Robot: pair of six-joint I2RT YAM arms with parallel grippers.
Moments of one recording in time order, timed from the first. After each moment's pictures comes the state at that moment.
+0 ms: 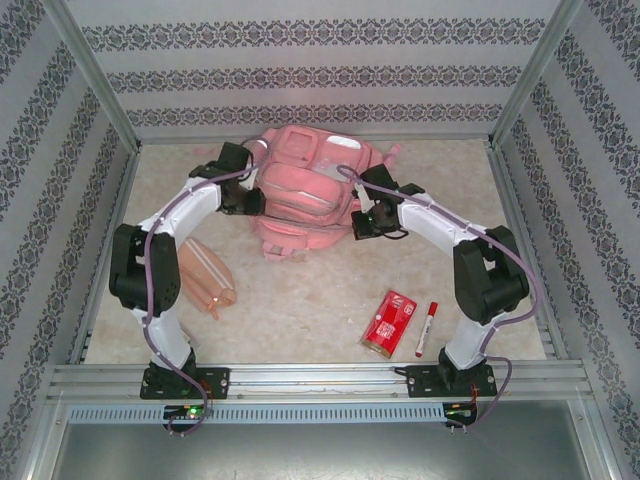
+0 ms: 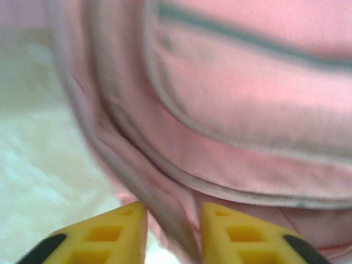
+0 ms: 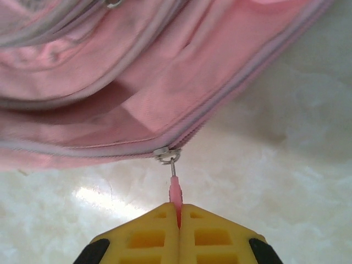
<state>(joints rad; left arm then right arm) -0.21 1.85 1.50 -0.75 0.11 -0.16 0.41 1.76 1.26 -0.68 -0.15 0.21</state>
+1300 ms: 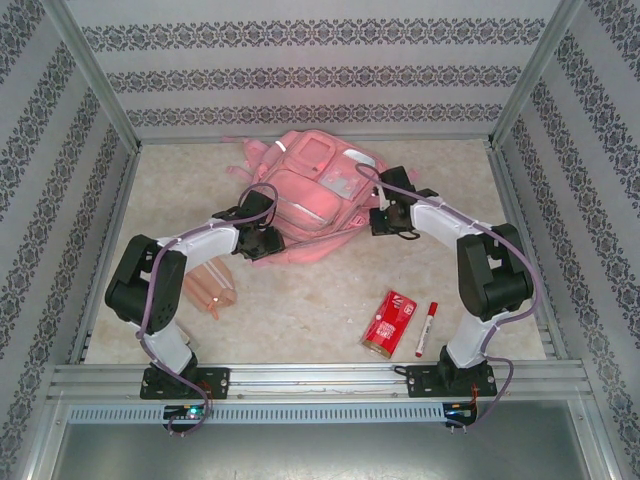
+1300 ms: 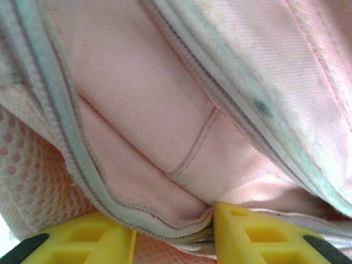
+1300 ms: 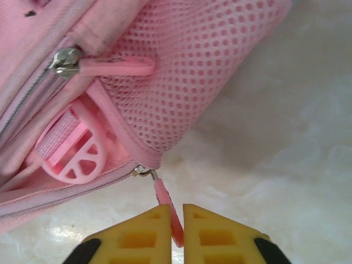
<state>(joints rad) -0.40 1.72 1.04 -0.45 0.11 -0.71 0.28 1.78 1.18 -0.54 -0.05 0.22</state>
